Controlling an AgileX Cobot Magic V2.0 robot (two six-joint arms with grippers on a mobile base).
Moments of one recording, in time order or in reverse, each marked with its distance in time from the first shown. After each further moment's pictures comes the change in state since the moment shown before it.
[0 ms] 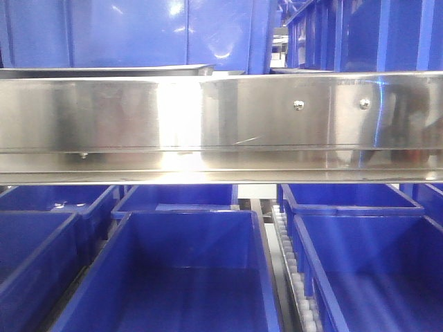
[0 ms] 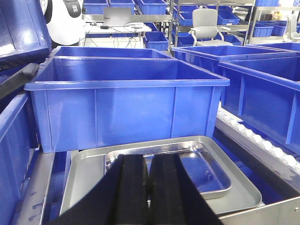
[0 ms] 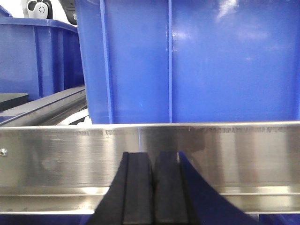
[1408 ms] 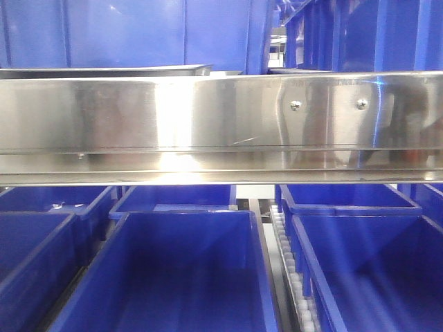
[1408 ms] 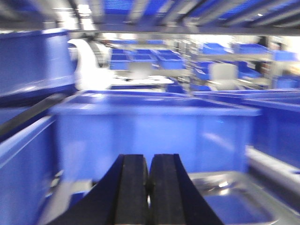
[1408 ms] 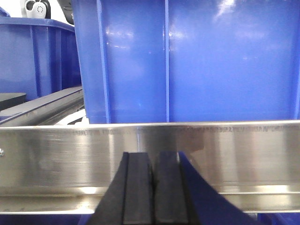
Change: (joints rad) left arm 0.333 -0.238 0.525 -0.253 -0.562 0.222; right arm 0.000 0.000 0.000 0.000 0.002 0.000
